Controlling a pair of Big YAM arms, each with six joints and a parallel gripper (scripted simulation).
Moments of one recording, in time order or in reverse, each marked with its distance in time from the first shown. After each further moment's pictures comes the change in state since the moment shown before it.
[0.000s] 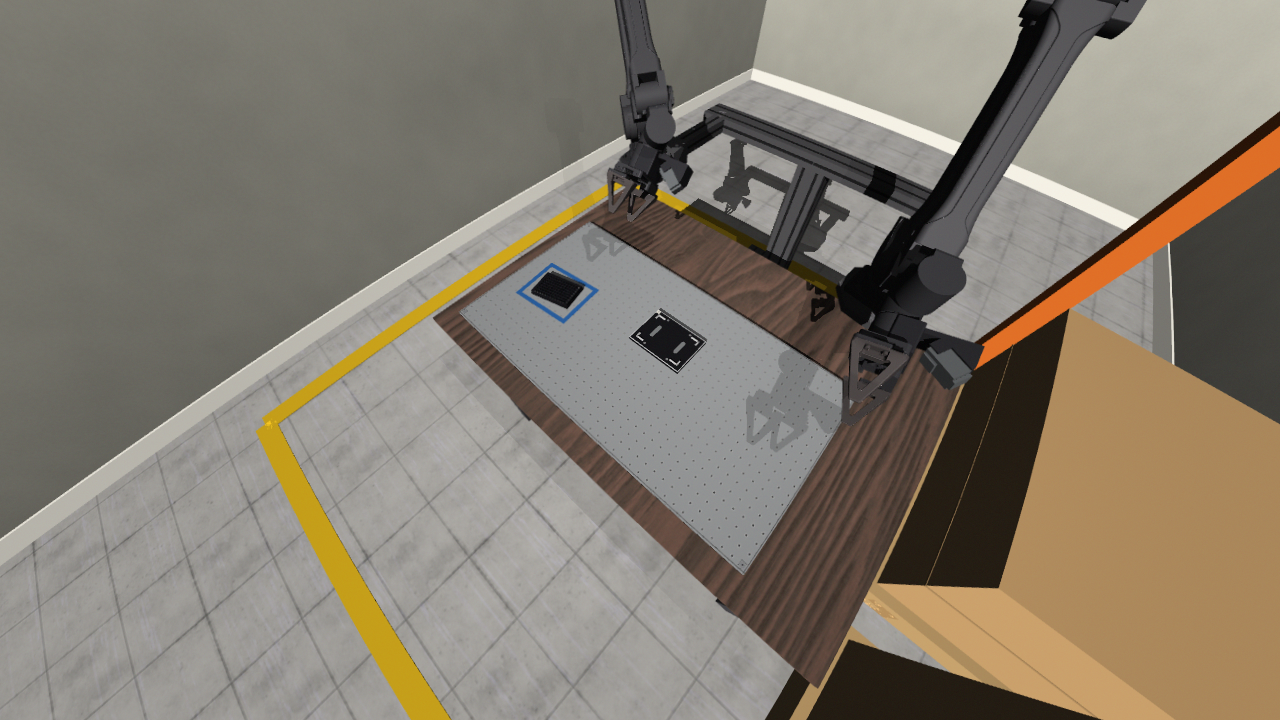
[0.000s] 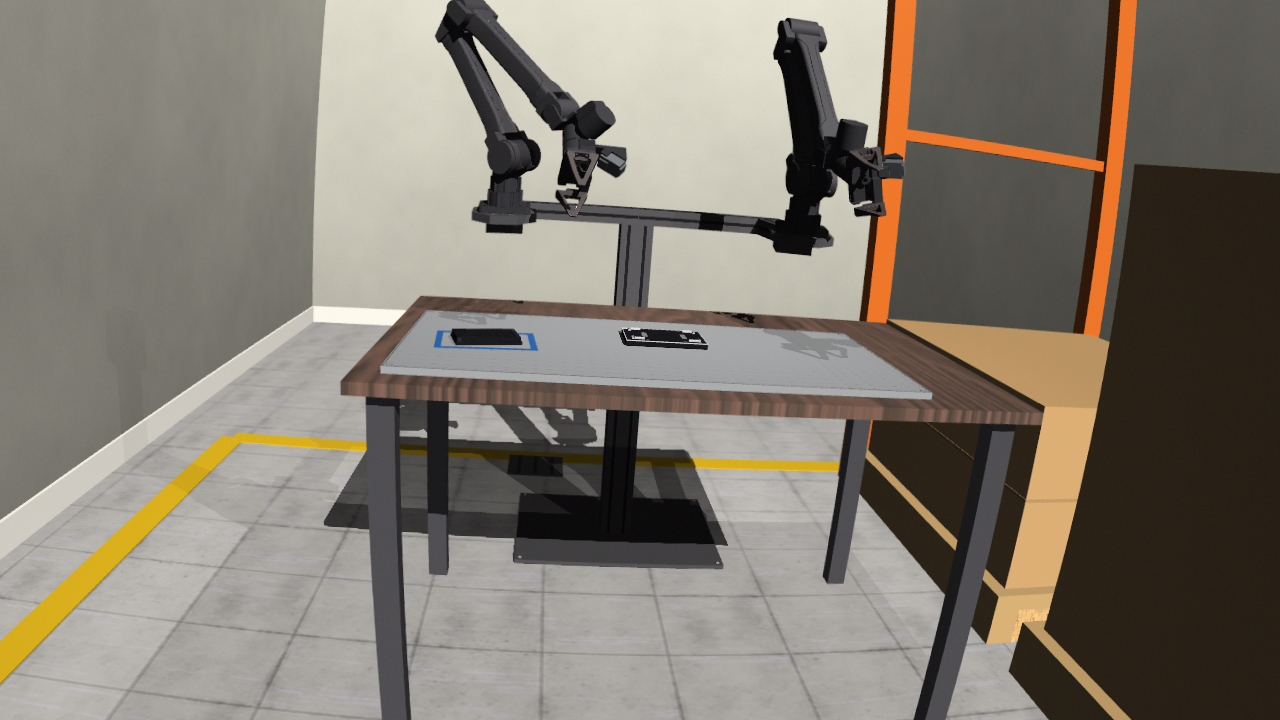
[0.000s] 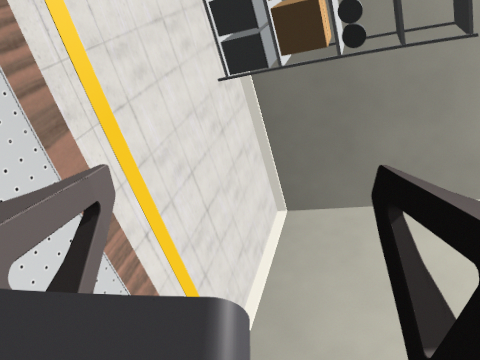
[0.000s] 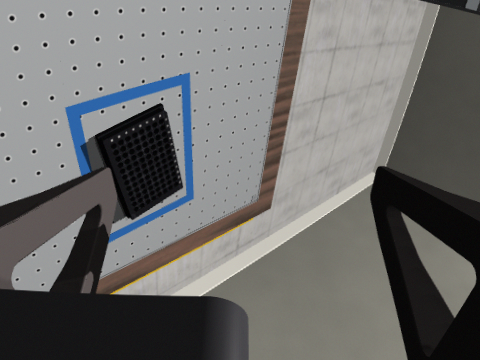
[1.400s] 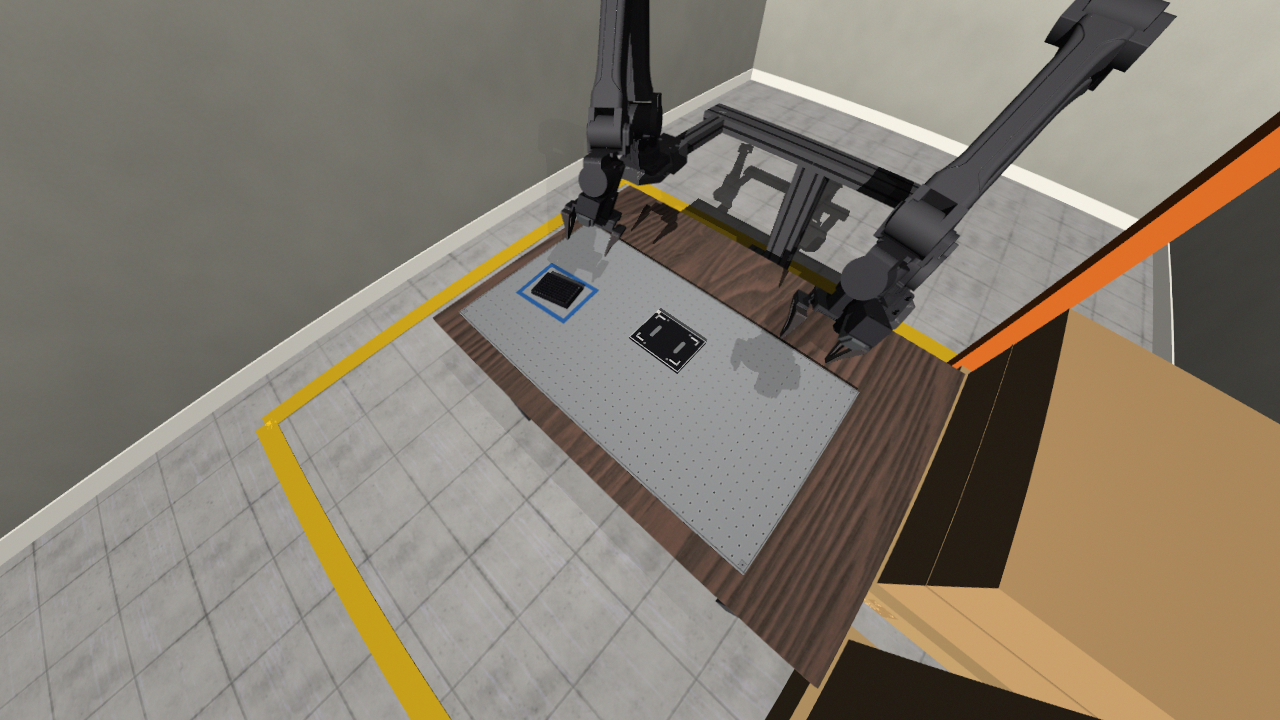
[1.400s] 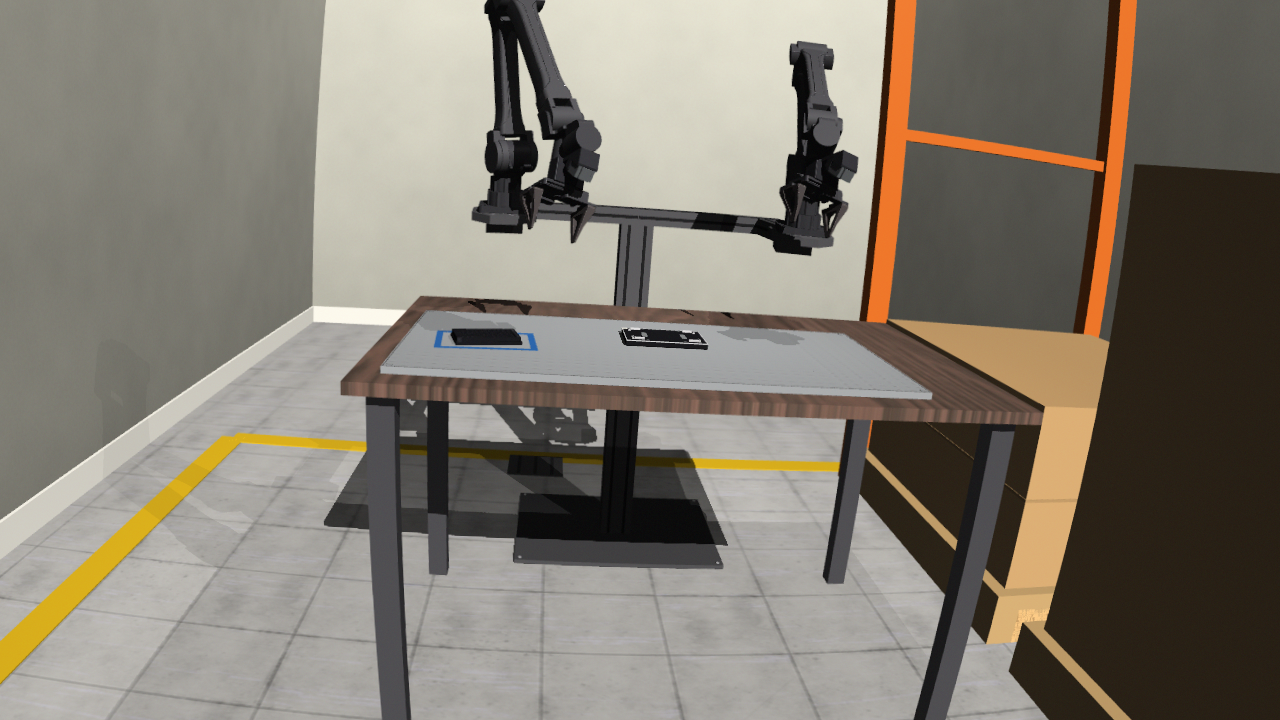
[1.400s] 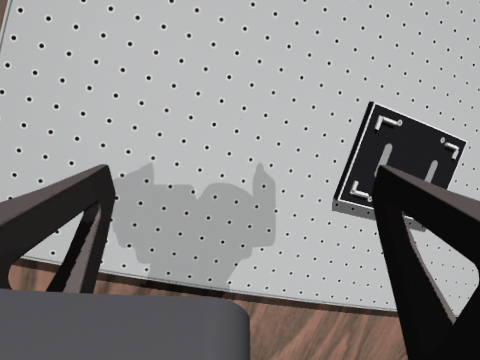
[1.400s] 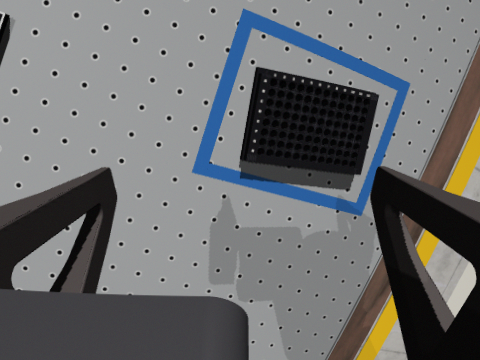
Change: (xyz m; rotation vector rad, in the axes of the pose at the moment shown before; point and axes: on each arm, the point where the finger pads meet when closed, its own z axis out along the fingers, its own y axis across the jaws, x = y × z) left arm 0.117 0.091 -0.108 -0.549 0.801 0.808; right arm 0.051 -0.003 0.097 -0.246 0.305 1.179
